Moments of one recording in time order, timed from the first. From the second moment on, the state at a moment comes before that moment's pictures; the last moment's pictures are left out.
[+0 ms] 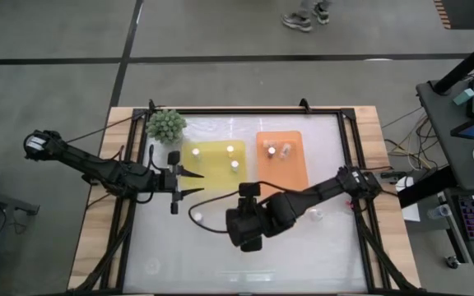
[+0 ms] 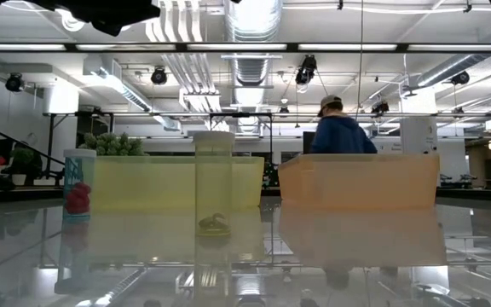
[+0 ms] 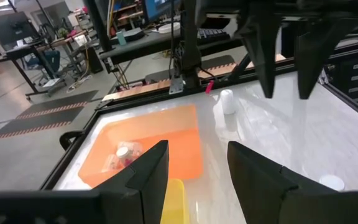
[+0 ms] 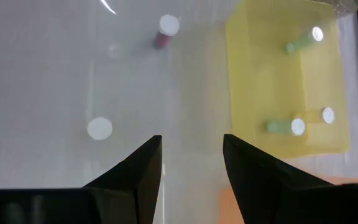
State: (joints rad) left arm -0.34 0.82 0.55 0.12 -0.41 0.16; right arm 0.41 2.19 2.35 -1.33 0.37 0.24
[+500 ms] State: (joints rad) left arm -0.34 0.82 0.55 0.15 -0.42 0.23; right arm 0.47 2.19 2.34 -1.34 0.37 0.23
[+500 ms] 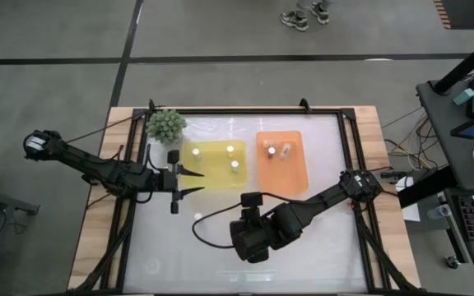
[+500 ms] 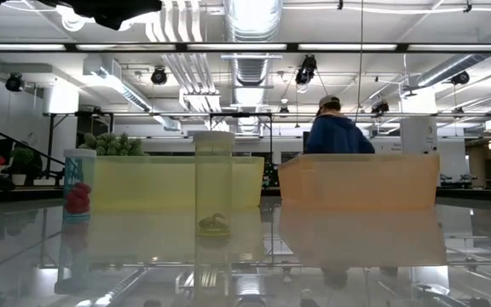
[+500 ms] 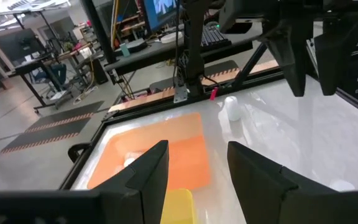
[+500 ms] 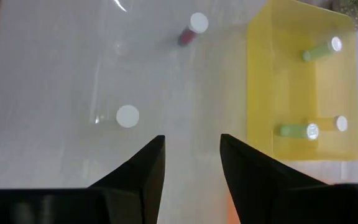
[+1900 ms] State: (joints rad) left arm -0.34 0.83 0.56 0.15 -0.43 0.22; right arm 0.32 1.89 1.41 -0.10 0.24 0.08
